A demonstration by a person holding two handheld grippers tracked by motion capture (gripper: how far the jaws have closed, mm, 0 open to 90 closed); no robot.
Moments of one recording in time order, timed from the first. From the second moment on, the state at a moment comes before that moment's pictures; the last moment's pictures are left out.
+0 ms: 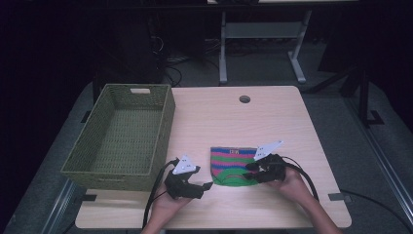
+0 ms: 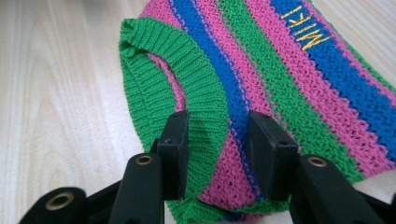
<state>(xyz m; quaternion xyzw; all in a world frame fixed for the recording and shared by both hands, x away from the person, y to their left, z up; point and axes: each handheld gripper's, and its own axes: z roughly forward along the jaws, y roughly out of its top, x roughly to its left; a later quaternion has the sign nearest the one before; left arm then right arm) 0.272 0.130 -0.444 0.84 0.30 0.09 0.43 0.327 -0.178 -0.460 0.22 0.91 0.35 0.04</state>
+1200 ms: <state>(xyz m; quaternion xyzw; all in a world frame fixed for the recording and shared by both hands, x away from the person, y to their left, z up) 0.269 0.118 -0.442 0.85 0.27 0.07 0.44 0.293 -0.174 -0.460 0.18 0.92 0.35 0.02</state>
